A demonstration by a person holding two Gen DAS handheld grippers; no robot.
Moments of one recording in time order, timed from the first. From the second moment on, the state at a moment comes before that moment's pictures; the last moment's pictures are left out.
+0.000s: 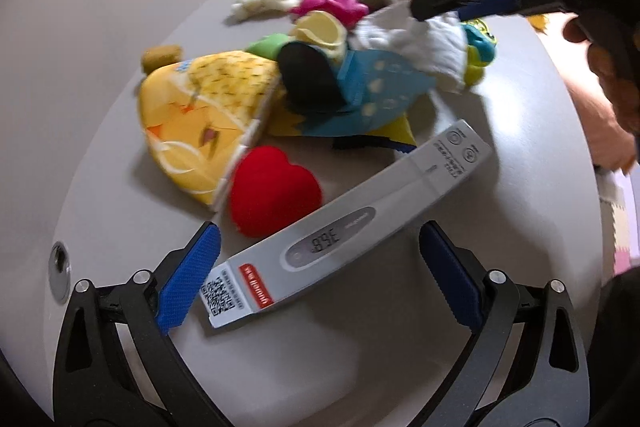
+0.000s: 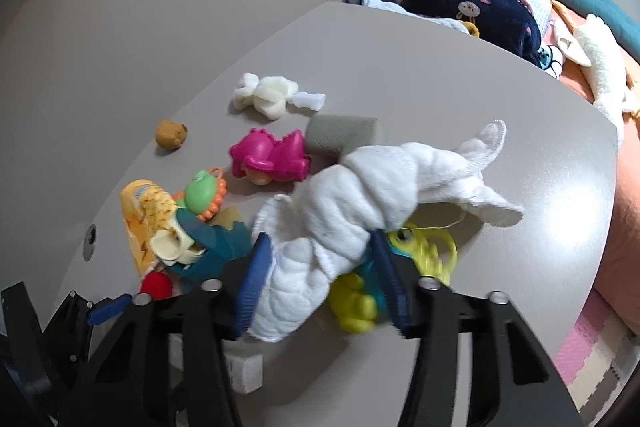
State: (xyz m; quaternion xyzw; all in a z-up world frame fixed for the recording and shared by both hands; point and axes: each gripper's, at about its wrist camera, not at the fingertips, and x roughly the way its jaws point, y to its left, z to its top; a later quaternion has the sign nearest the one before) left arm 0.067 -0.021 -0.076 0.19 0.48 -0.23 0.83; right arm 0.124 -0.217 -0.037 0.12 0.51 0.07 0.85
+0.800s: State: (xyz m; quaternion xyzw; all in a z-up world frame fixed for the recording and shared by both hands) left arm 0.023 -0.018 -0.031 0.06 0.44 -0.24 0.86; right arm 0.094 -0.235 0.015 0.11 0.44 0.10 0.89
